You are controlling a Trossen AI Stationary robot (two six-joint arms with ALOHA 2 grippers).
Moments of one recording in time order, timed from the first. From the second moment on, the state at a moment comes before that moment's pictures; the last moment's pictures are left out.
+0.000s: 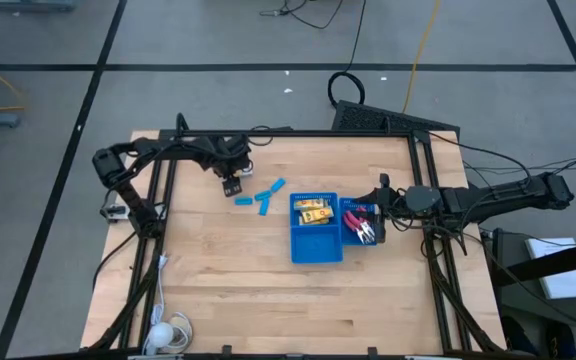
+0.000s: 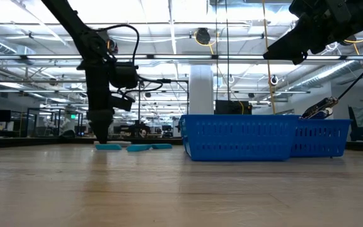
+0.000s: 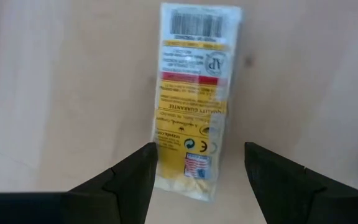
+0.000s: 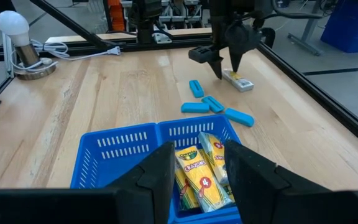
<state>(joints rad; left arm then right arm) 0.61 1.71 0.91 -0.64 -0.03 0.26 0.10 0.71 0.42 -0.02 0.26 0.10</state>
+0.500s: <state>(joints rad) 0.53 1.58 0.90 -0.64 -0.13 0.22 0.10 0.71 0.42 -0.02 0.26 0.10</state>
